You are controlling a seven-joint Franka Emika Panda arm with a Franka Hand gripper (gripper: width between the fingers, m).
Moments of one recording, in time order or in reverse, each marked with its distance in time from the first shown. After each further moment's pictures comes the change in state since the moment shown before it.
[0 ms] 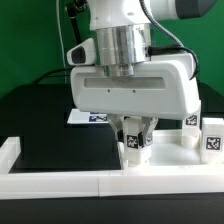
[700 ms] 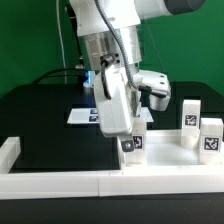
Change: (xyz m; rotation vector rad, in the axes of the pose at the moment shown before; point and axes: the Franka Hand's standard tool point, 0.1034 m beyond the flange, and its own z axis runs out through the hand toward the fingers) arm -0.001 0.007 0.002 0.000 -0.088 0.962
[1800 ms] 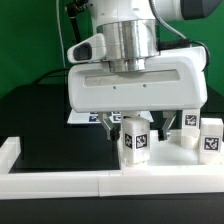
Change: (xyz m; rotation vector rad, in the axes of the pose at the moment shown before) arm -0.016 -0.001 -0.005 0.018 0.132 -1.452
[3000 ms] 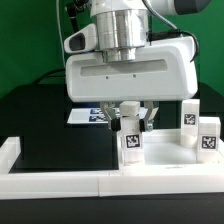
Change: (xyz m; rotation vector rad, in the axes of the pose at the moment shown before) arm -0.002 0.014 -0.012 -0.001 0.029 0.400
